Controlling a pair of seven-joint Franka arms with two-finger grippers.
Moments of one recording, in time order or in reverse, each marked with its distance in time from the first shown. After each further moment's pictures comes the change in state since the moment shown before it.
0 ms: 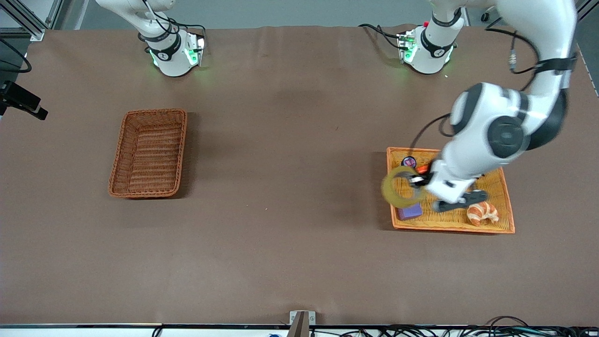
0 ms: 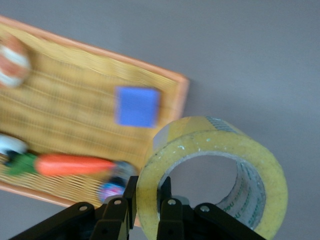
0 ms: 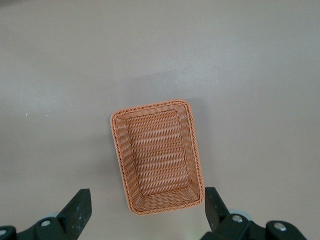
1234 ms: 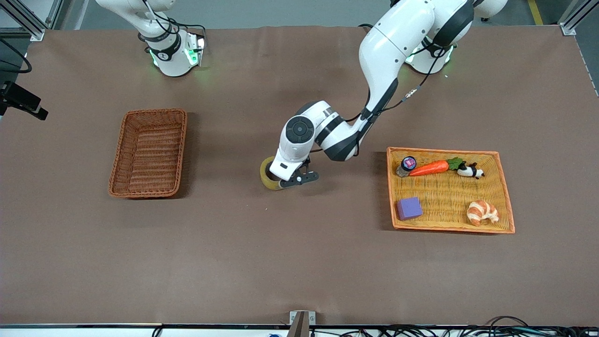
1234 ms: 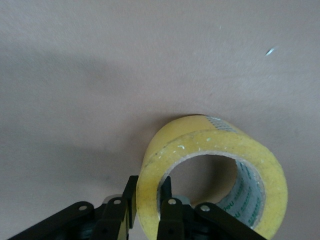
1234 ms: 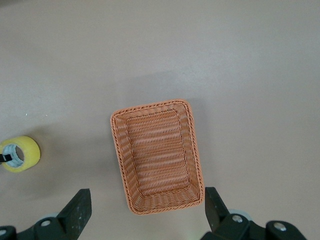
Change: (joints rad) left arm -0.531 0.503 0.042 0.268 0.000 0.353 -0.418; right arm 0.000 0.001 0.000 -0.001 0.000 0.000 0.000
